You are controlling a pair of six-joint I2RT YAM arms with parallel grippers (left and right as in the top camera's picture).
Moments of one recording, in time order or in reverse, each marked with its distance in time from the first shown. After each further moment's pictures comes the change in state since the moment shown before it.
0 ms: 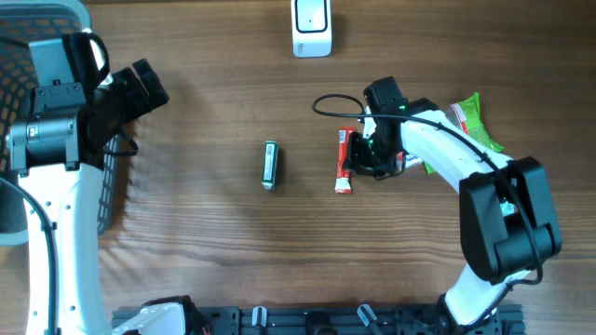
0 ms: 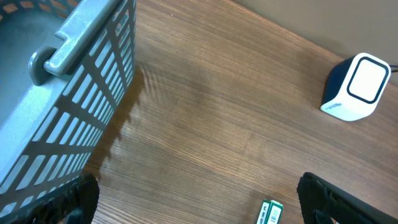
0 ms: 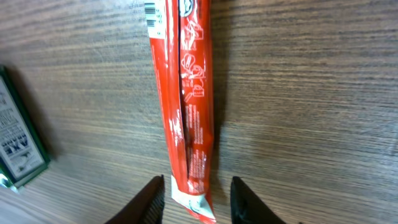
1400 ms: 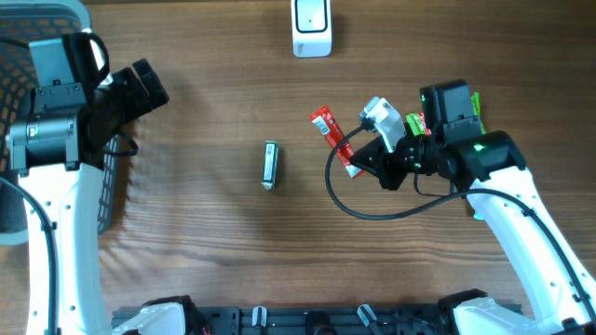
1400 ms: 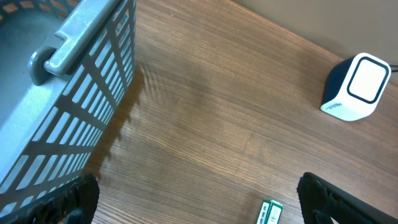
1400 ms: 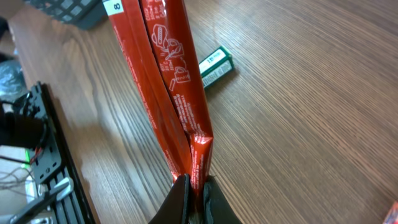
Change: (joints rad) left arm 0.000 0.000 0.000 0.000 0.000 0.000; right arm -0.072 -0.550 -0.095 -0.060 -0.313 -0.870
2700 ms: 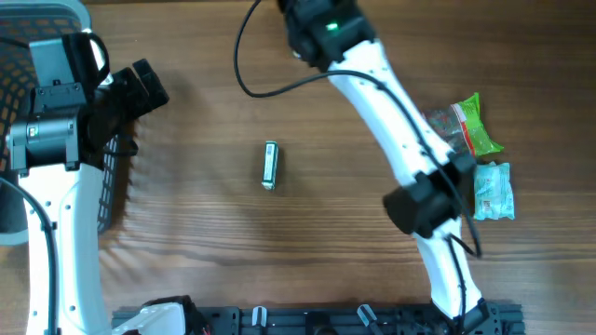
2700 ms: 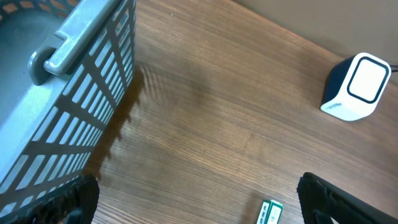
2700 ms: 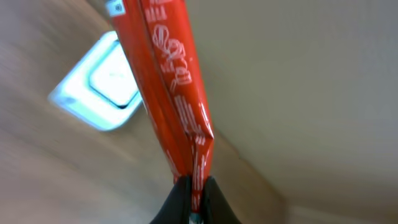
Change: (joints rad) left arm 0.000 0.000 0.000 0.000 0.000 0.000; right arm 0.328 1.004 1.422 -0.126 1.403 -0.136
